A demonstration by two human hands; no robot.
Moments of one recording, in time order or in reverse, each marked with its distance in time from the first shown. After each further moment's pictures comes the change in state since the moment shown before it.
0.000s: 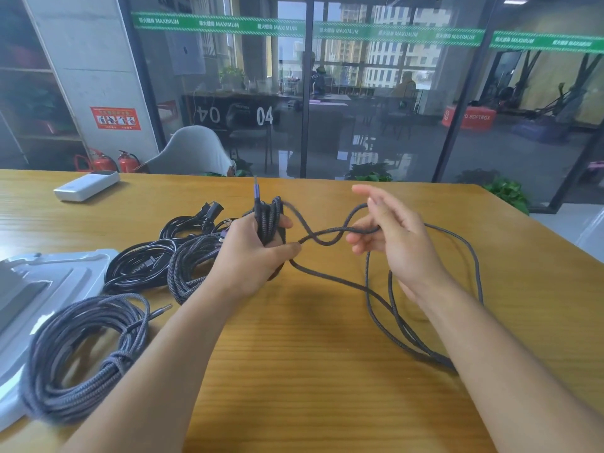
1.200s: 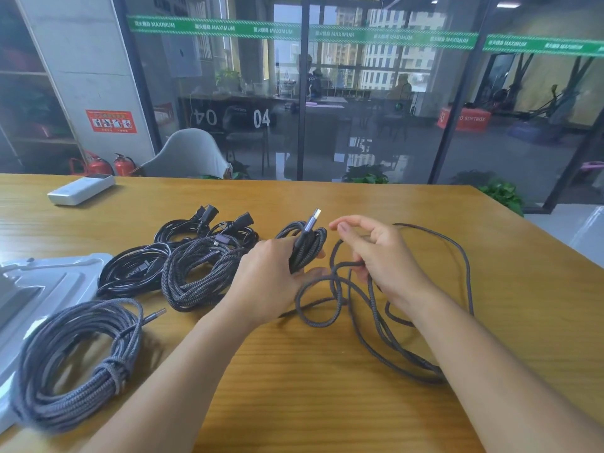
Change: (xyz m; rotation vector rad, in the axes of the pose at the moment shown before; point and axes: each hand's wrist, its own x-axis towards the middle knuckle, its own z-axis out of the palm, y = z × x) left_hand -0.007 -0.007 0.023 0.418 -0.141 0.161; right_hand 0.000 0.018 0.004 -0.169 -0.067 0.124
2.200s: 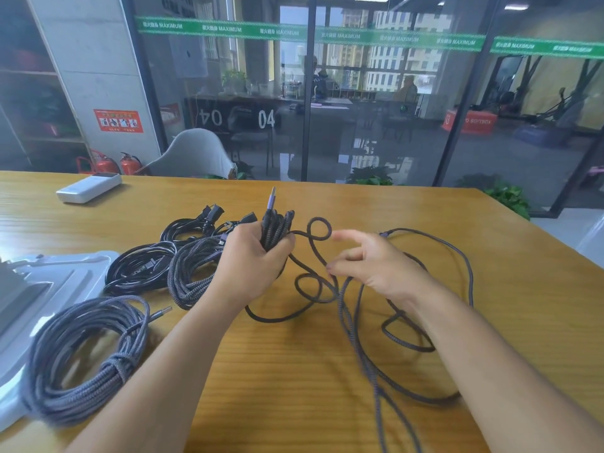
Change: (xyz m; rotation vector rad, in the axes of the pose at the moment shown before) left_hand 0.006 -0.010 -0.016 -0.289 0.195 -0.135; right_hand -0.004 -0.016 0.000 -0.227 -0.275 0.199
